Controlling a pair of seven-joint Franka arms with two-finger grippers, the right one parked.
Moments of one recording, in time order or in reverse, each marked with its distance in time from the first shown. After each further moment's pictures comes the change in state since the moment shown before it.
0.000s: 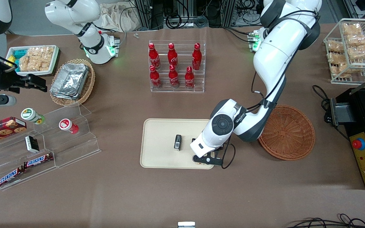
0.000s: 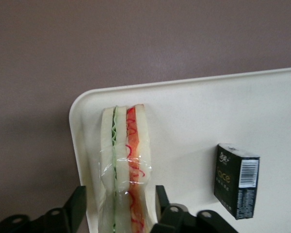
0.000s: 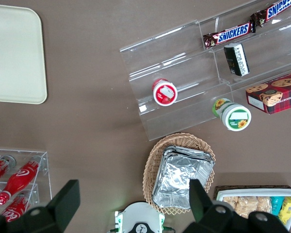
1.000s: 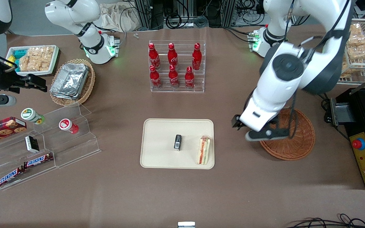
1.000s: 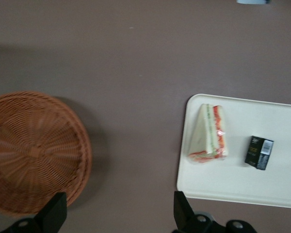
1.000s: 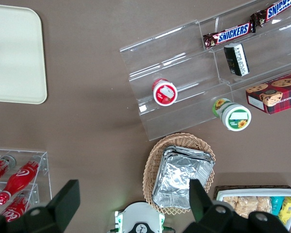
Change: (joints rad) arm 0.234 -0.671 0.003 -0.420 -0.073 -0.213 -0.061
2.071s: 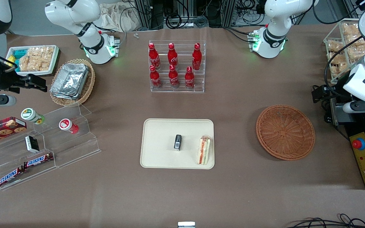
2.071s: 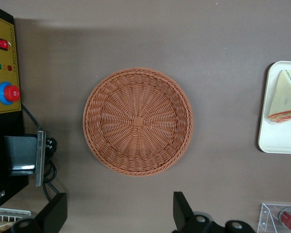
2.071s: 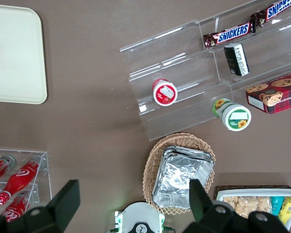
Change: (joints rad) arm 0.383 -0.231 0.017 -0.073 -0.142 -0.224 0.519
